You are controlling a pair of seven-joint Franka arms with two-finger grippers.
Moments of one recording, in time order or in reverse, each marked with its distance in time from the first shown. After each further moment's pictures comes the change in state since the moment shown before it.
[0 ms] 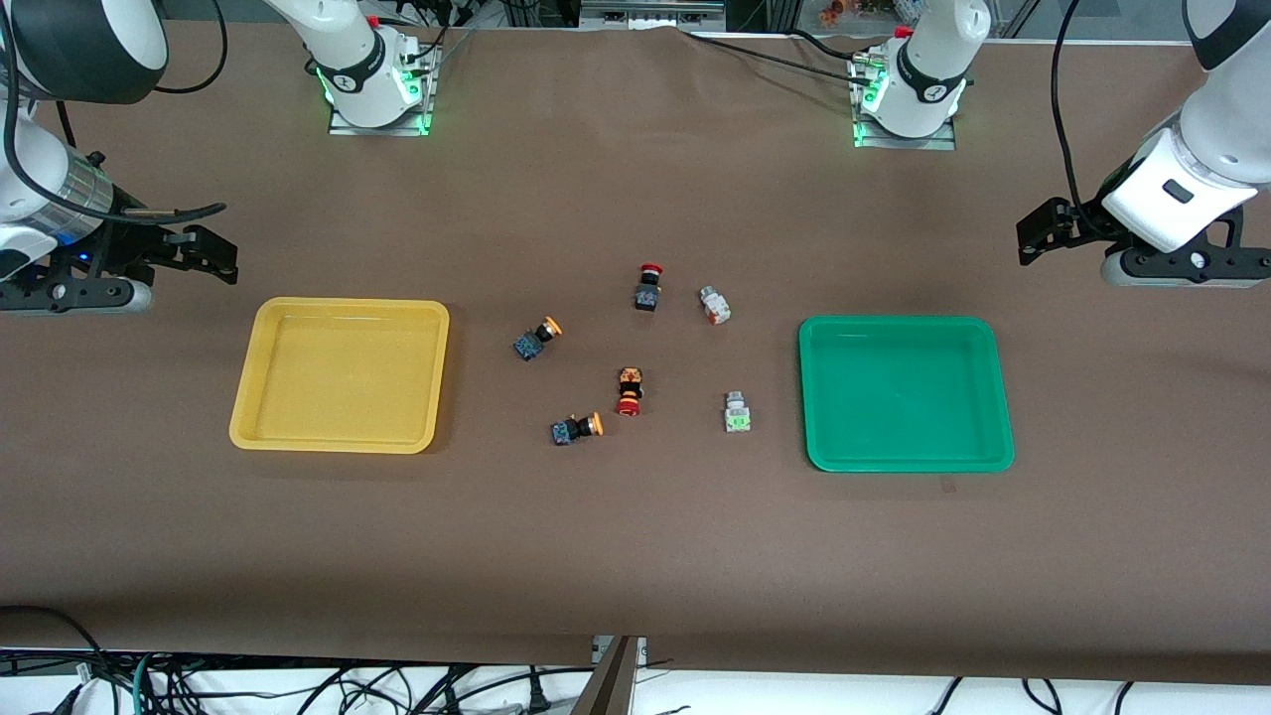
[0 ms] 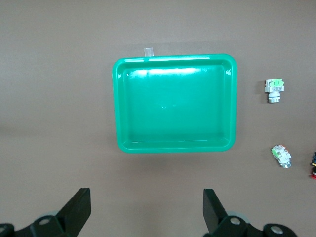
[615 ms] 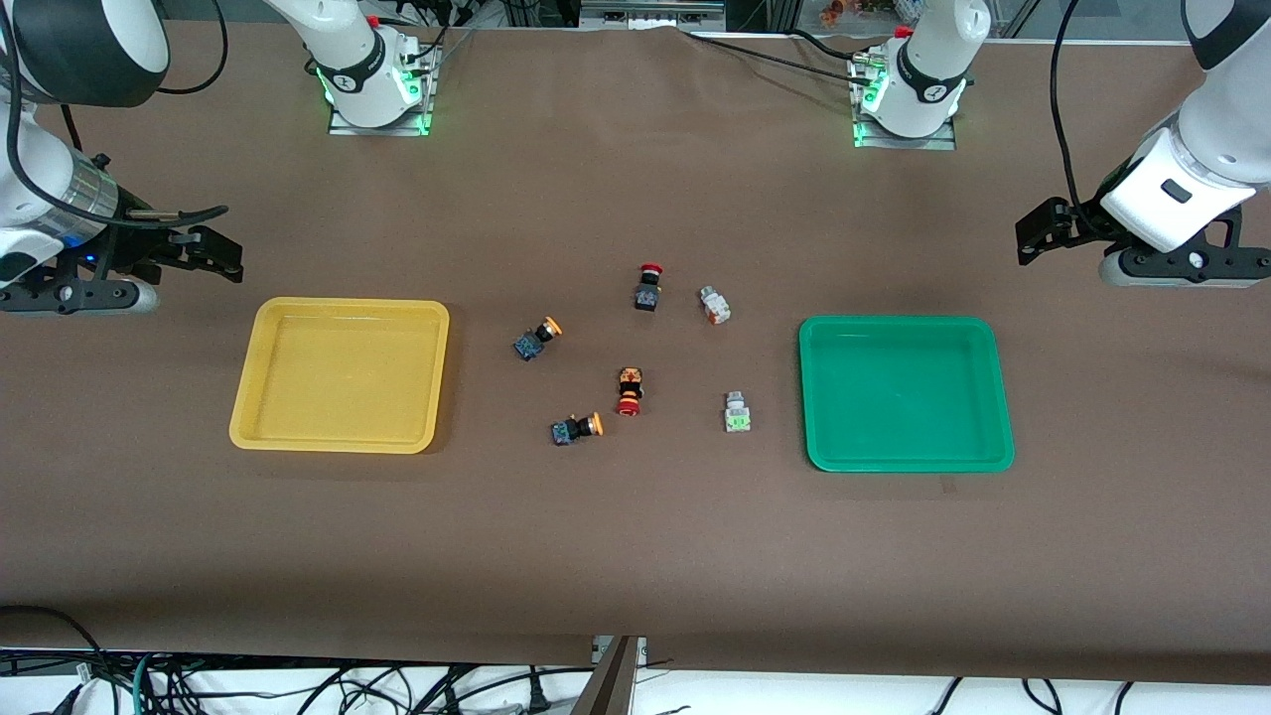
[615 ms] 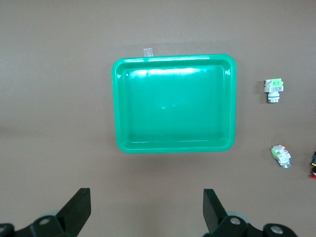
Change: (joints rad) left arm -0.002 0.000 -0.001 0.000 0.000 0.002 0.000; right arm 0.003 0.012 0.004 -0.008 0.025 -0.011 0.036
